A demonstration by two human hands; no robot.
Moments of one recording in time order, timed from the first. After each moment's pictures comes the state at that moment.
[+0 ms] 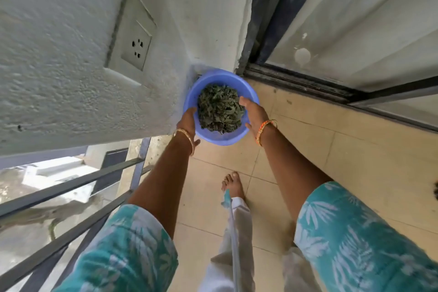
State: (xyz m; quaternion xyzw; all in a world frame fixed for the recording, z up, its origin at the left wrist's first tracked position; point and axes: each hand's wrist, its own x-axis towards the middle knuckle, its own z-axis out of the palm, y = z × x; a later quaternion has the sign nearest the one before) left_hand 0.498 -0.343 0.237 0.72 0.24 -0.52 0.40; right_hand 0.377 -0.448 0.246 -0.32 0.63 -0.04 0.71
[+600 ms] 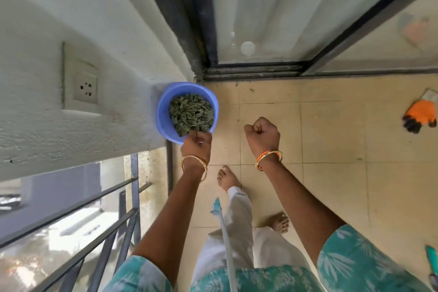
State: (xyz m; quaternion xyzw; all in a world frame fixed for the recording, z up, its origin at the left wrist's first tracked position) left_hand 0.369 -0.331 0.327 0.84 -0.16 -0.43 0.29; right_hand 0.233 -0.389 0.319 -0.45 0.72 -0.23 0.47
